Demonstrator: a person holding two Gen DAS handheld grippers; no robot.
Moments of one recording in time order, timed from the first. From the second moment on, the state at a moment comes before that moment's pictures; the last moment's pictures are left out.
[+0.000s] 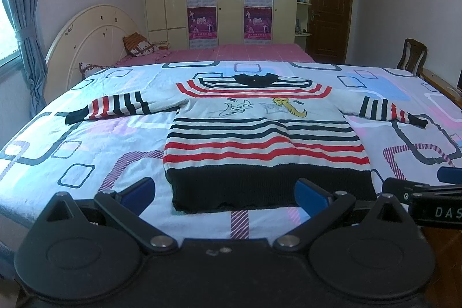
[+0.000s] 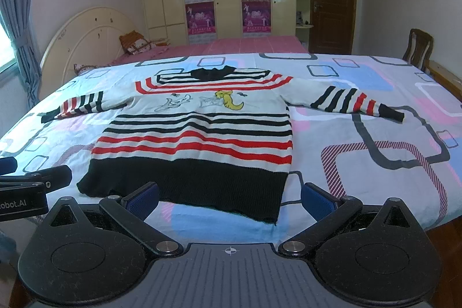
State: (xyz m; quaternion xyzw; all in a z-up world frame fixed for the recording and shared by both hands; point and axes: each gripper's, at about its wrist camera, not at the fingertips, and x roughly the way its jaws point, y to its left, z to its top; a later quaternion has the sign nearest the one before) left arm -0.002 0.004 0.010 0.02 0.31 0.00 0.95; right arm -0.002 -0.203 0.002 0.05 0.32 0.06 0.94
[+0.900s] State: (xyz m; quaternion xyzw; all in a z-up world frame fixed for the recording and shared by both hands) left arm 0.080 -0.013 0.006 0.00 0.24 -0.04 0.97; right arm 0.071 -0.241 -0.003 0.08 0.33 -0.01 0.94
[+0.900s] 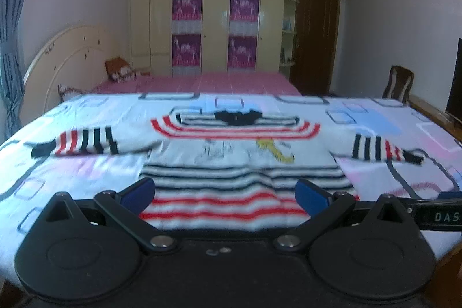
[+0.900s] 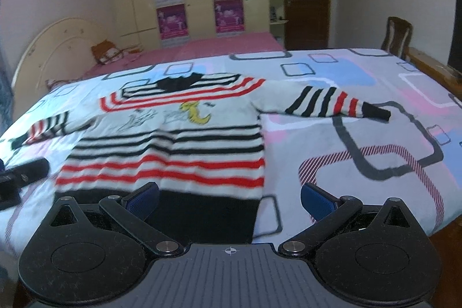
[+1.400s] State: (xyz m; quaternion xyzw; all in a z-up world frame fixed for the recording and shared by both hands) left arm 0.205 -0.053 -0.033 -0.01 0.34 -0.12 0.93; right arm 0.158 -0.329 -0.016 0.12 0.31 -0.10 0.94
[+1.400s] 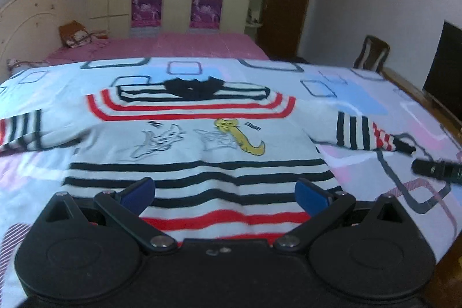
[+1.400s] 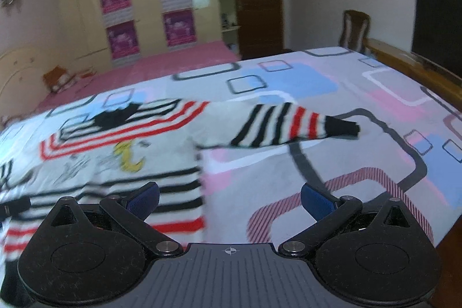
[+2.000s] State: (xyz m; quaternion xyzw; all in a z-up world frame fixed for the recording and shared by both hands) left arm 0.345 -0.168 -0.065 0.00 0.40 -0.13 0.91; right arm 0.283 -0.561 -0.127 0.36 0.32 -0.17 0.86
